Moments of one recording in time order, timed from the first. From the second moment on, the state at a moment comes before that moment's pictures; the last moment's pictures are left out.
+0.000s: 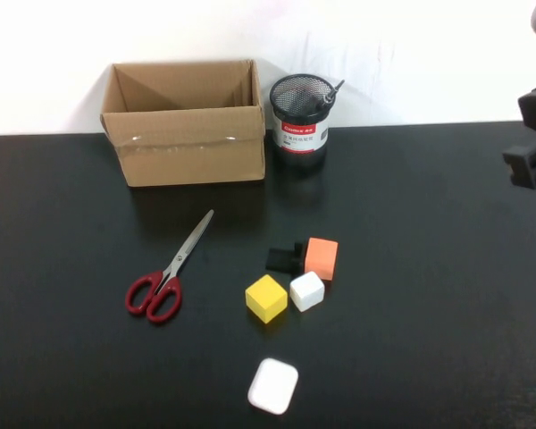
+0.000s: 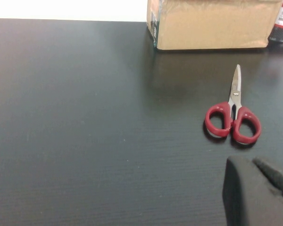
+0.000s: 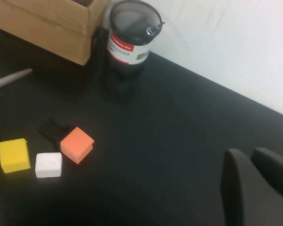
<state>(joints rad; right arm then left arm) 0.70 1.08 -1.23 -0.48 0.90 0.31 -0.18 -0.01 0.03 -0.06 0.35 0.03</state>
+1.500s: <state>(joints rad) 0.00 -0.01 -0.04 0.11 0.29 -0.10 -0.18 -0.01 0.03 -0.06 0.35 0.03</state>
